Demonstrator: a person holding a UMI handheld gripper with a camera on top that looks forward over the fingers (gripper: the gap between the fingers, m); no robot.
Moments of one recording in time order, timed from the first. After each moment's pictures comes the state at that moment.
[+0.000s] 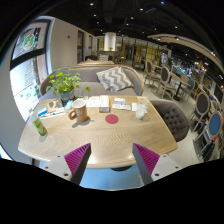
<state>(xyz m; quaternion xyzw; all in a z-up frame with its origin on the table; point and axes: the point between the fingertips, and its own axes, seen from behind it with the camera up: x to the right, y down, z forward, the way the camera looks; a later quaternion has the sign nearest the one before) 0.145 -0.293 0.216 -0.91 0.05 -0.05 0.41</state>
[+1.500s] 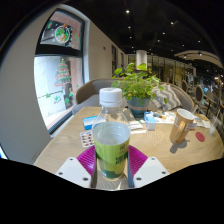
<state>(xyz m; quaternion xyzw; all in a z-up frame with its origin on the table) -0.289 -0.072 0.075 -0.85 -0.06 0.05 0.52</state>
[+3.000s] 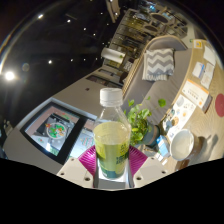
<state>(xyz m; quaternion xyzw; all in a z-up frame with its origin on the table) -0.106 0.062 0.295 -0.70 0.26 0.50 0.44</state>
